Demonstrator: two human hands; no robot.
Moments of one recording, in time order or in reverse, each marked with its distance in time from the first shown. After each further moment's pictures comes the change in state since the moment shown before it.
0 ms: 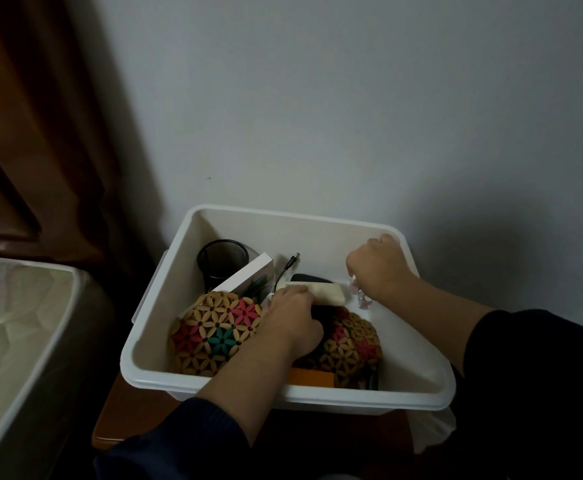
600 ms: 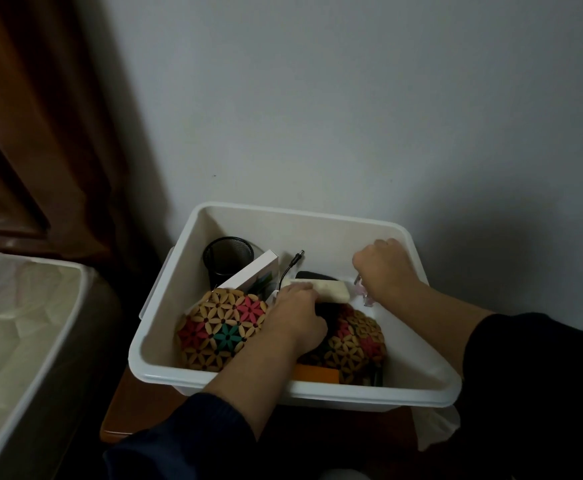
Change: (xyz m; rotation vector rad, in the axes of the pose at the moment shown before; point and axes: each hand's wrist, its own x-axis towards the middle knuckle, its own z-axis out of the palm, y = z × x) left_hand 0.000 -0.003 0.002 -0.068 0.007 -0.014; right_hand -0.013 -0.005 -0.011 0.020 -0.055 0.016
